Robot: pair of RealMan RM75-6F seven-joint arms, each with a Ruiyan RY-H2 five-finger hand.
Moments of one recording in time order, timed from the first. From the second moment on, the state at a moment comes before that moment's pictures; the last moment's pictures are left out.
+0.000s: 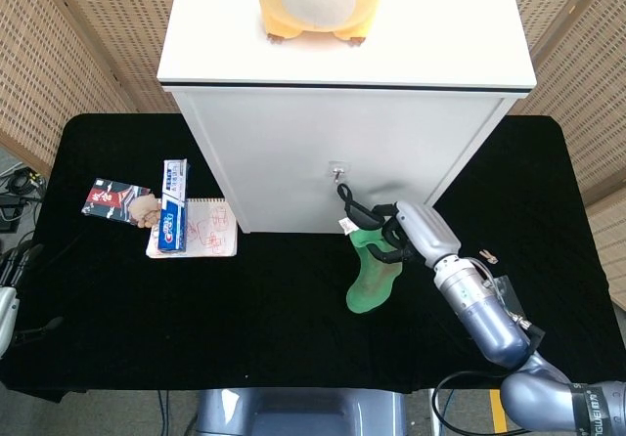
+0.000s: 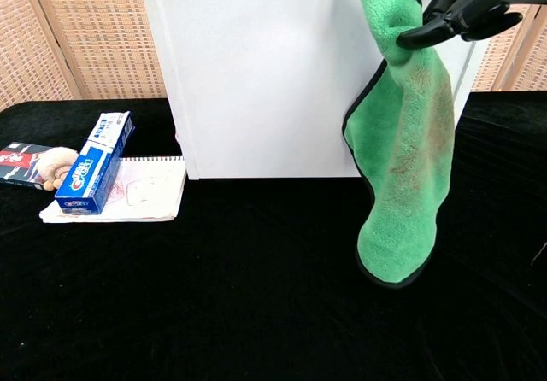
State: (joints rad) left arm -0.05 -1.03 -0.02 -1.76 1.44 1.46 0.05; right arm 0.83 -0.99 0.31 -2.14 -0.69 0.96 -0.04
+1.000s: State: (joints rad) left arm -0.05 -1.03 -0.03 -1.76 1.44 1.46 0.05; right arm 0.89 -1.01 0.32 -2.17 -0.57 1.04 -0.17
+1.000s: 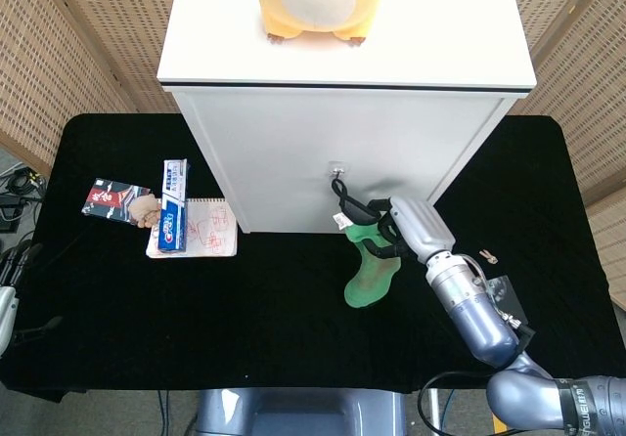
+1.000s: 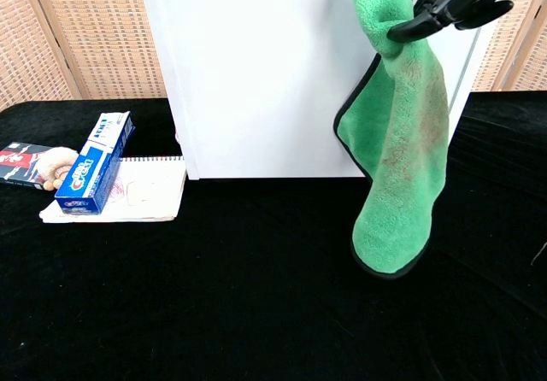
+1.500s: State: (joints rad) left arm -0.05 -1.03 -0.03 -1.76 1.44 1.46 0.05; right arm 0.95 -1.03 0.28 -2.18 -0.51 1.12 -0.35
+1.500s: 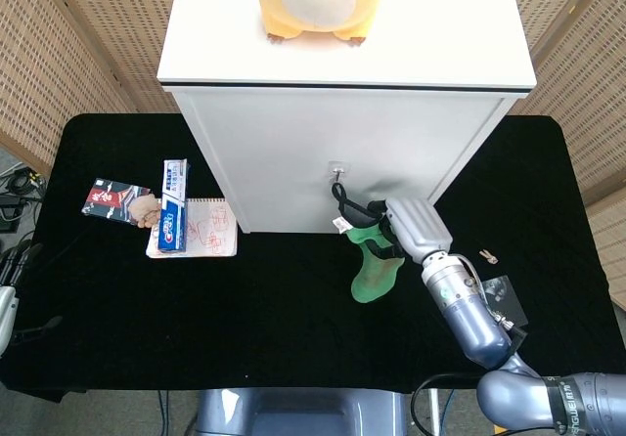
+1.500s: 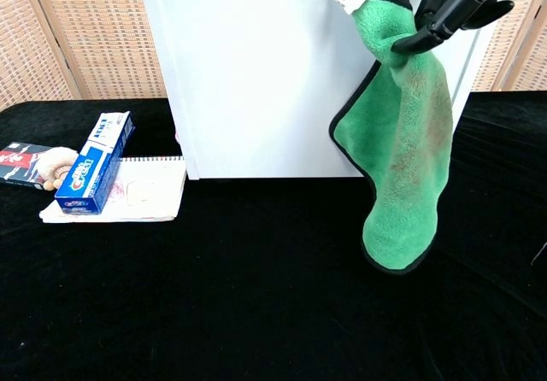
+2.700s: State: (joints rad) left arm -0.04 -1.02 -0.02 -1.76 1.46 1.47 0.04; right arm 0.65 -0.93 0.13 -2.11 -1.06 1.12 -0.11
